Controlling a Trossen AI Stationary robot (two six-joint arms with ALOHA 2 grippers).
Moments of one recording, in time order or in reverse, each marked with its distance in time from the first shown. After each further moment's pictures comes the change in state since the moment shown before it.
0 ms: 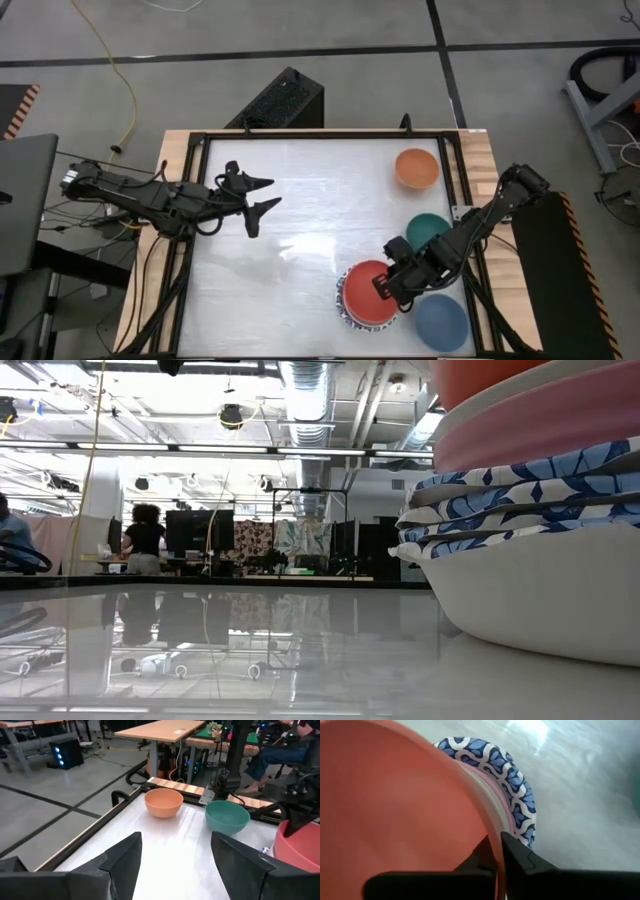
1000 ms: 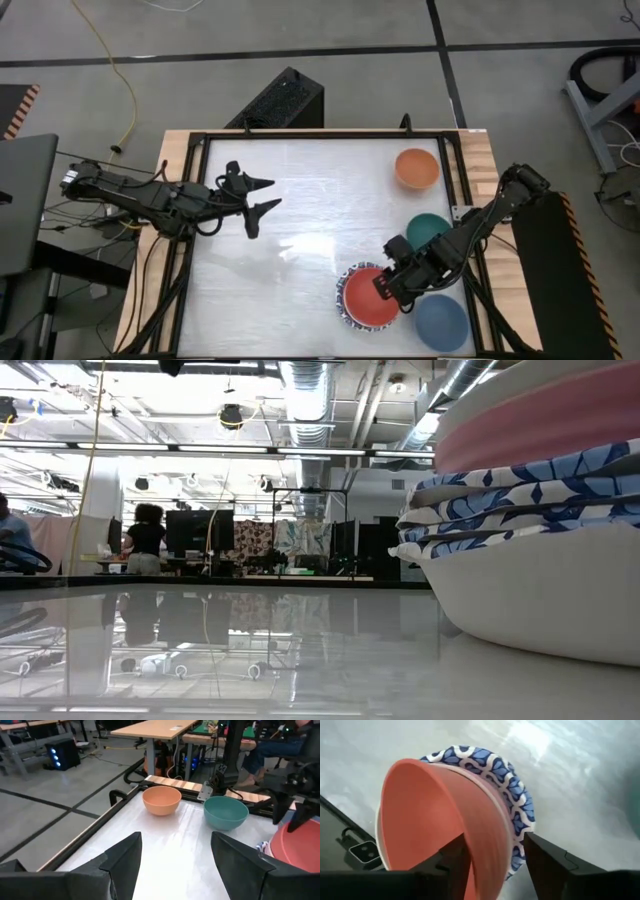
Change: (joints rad) left arm 0.000 0.000 0.000 -0.014 0.023 0.022; right arm 0.004 -0.003 0.012 -0.021 0.047 -0.038
